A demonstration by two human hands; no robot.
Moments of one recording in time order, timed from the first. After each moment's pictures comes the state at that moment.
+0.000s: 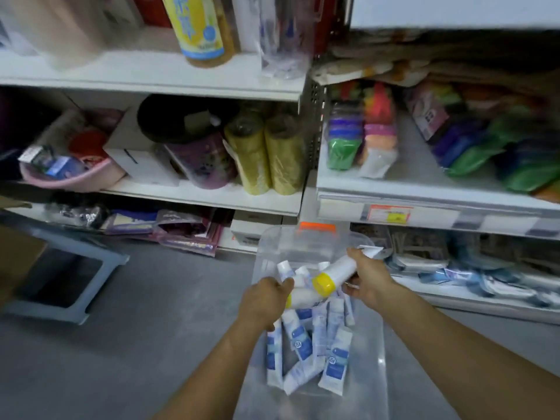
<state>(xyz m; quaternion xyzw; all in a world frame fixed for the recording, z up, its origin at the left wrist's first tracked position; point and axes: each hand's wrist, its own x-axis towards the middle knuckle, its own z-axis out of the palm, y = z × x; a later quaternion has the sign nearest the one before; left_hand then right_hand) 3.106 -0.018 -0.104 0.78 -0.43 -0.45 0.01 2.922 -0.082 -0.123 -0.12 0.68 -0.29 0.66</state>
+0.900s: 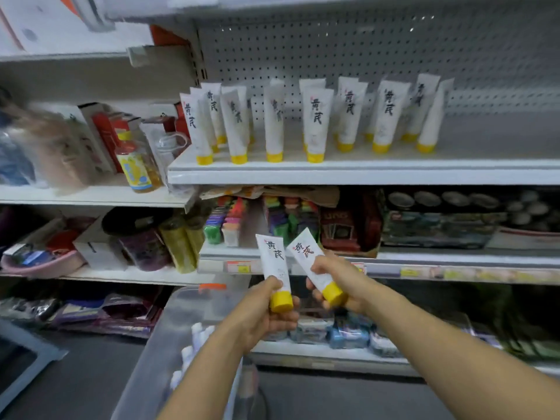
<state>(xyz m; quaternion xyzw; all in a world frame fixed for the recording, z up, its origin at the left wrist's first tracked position) 2.794 0.077 0.129 0.55 -0.29 -0.68 0.39 2.628 0.022 0.133 -0.43 0.53 -0.29 0.67</state>
